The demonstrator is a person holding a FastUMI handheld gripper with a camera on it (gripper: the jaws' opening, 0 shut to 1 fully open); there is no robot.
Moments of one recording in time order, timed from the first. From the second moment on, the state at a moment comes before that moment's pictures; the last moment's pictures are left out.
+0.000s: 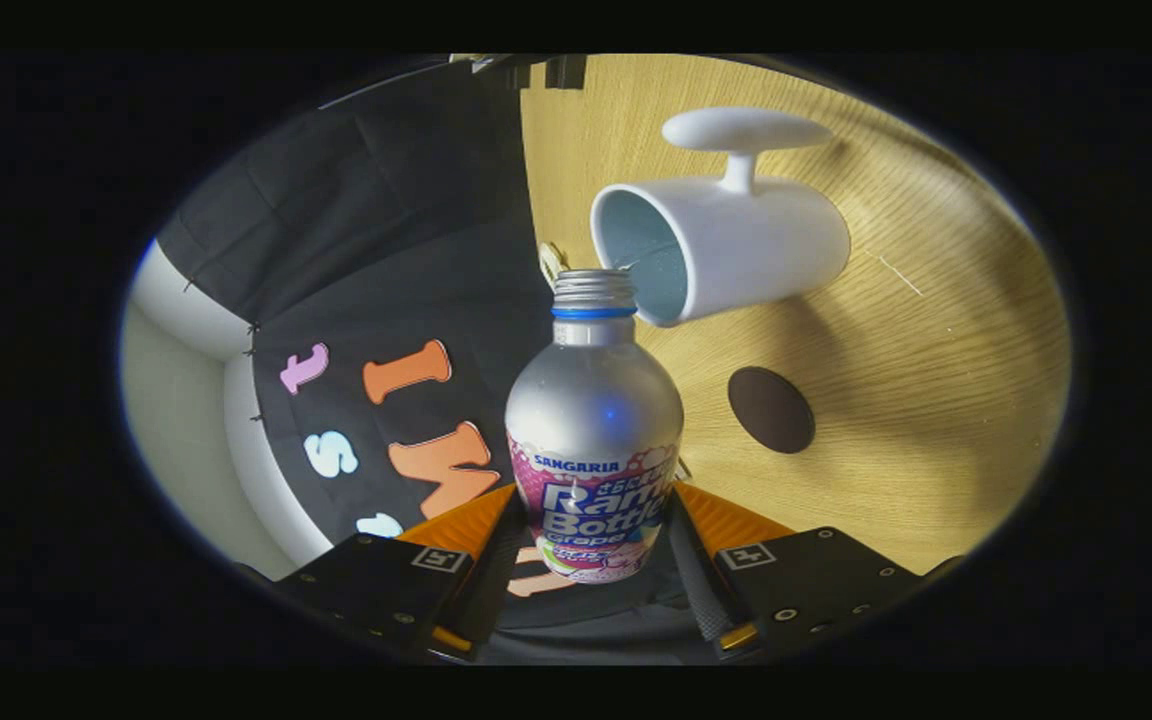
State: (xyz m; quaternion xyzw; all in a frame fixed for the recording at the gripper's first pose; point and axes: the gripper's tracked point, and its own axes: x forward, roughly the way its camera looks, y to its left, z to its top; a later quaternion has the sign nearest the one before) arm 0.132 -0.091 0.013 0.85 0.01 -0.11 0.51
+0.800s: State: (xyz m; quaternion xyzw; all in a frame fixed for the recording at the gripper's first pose) arm 0.125 -0.099 0.019 0.86 0.00 -0.12 0.50
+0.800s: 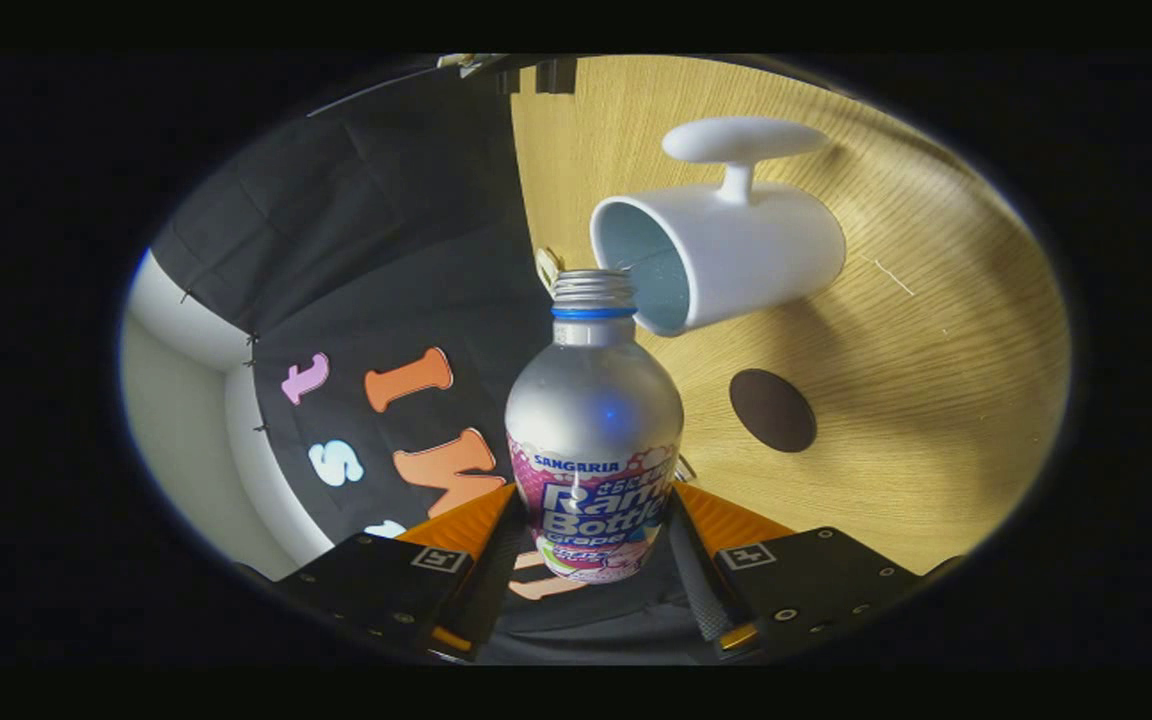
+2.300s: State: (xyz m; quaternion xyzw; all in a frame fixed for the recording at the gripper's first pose) arm 0.124 -0.106 0.028 0.89 -0.01 -0.12 0.44
